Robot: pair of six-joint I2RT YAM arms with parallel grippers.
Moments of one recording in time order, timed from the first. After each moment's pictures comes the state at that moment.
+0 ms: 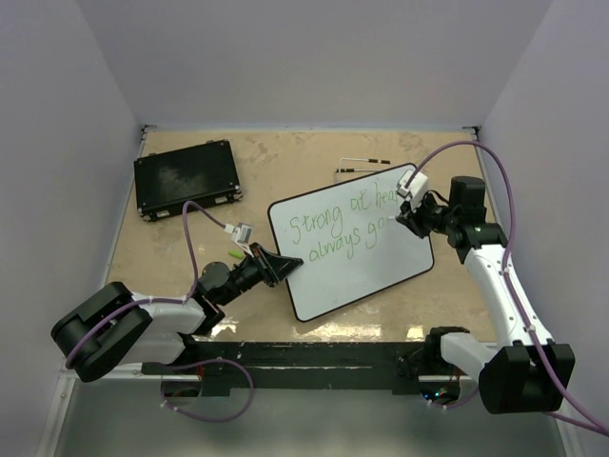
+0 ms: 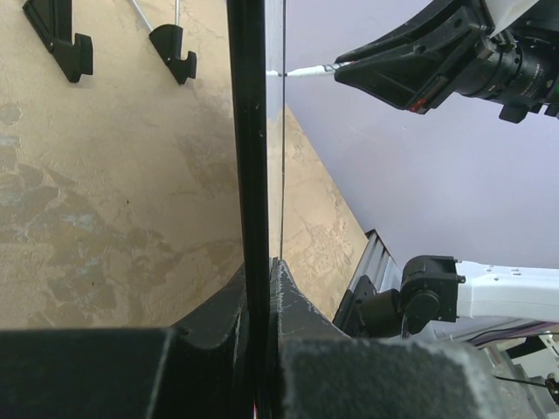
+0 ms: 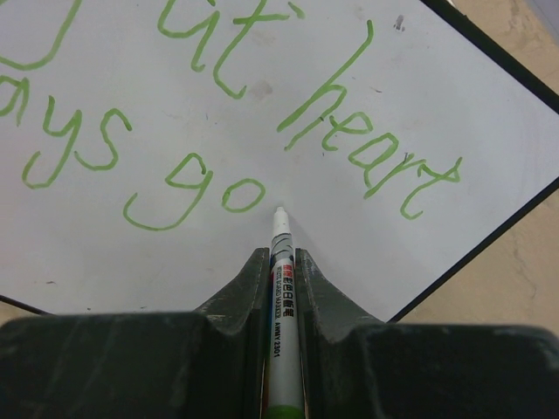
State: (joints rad) left arm -0.77 1.25 0.12 1.18 0.15 -0.85; right arm 0.03 1.06 0.90 -0.50 -0.58 -0.65
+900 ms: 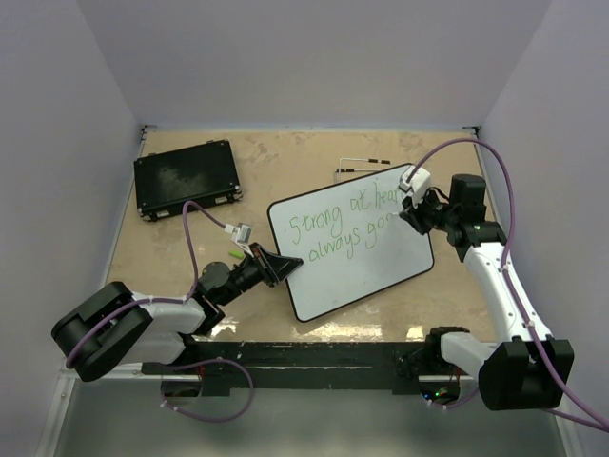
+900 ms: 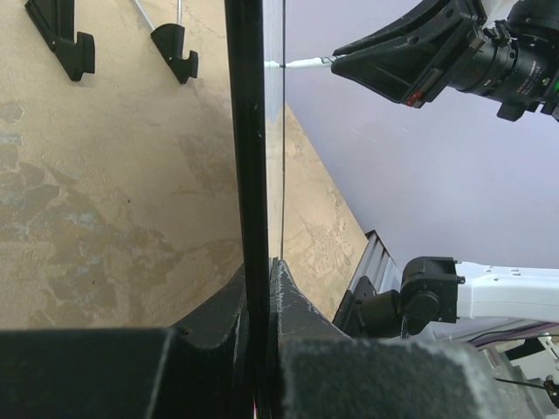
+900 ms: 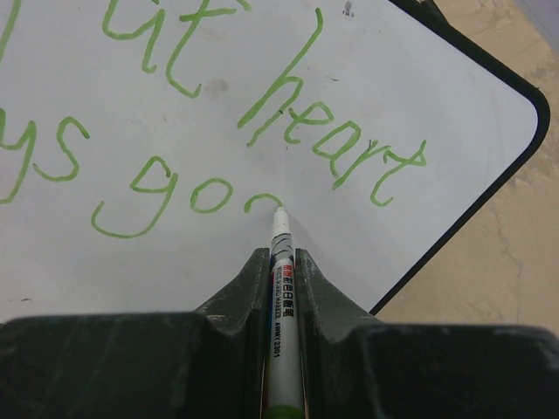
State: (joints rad) left arm -0.77 1.26 0.12 1.18 0.15 -0.85; right arm 0.03 1.09 0.90 -0.45 -0.52 -0.60
